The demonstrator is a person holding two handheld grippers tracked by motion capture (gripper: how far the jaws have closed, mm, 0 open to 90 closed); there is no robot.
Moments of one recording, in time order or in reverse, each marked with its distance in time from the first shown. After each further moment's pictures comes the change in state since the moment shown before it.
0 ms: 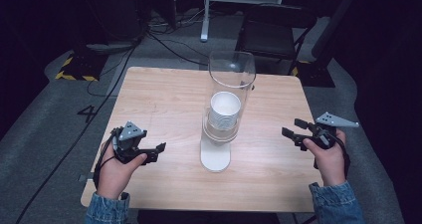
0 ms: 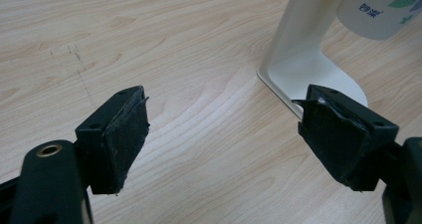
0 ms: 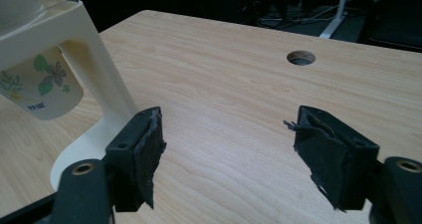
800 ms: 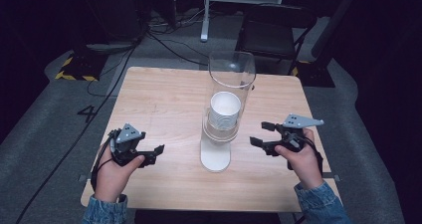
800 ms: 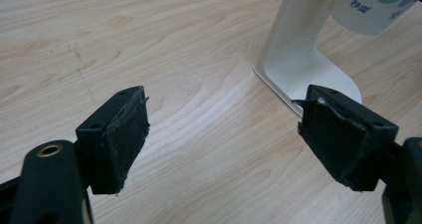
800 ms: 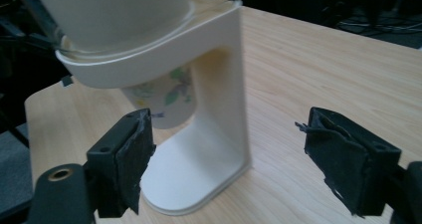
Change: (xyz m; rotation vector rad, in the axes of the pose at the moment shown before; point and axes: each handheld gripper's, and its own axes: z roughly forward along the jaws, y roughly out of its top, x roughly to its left) left arm -0.002 -0.004 -0.007 0.000 -0.004 0.003; right arm 0.075 0.013 0.049 0.028 0.264 -0.113
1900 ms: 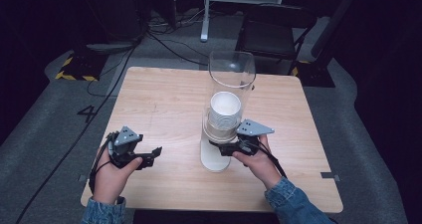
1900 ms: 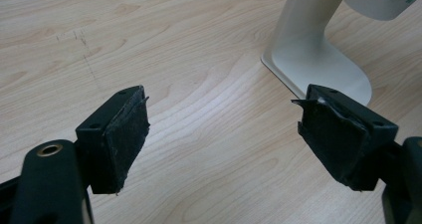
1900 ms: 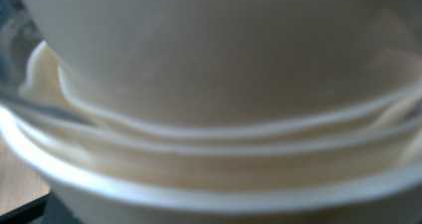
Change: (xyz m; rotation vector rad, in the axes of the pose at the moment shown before) left arm 0.004 -0.008 0.000 0.009 0.014 -0.009; right arm 0.049 -0.007 0.101 -0.153 -0.005 -0.113
